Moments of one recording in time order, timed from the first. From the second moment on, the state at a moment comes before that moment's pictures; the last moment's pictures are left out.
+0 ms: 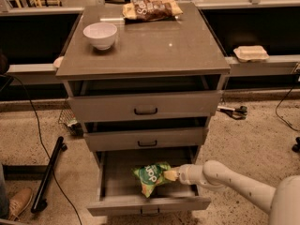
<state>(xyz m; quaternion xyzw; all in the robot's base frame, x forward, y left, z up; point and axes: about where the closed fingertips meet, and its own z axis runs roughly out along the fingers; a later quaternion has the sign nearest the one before) 0.579 -0.097 0.296 -0.19 0.87 0.34 0.29</state>
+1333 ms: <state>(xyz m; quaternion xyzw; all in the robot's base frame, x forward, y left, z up) 0.625 -0.094 0.209 -0.17 0.88 0.34 0.28</state>
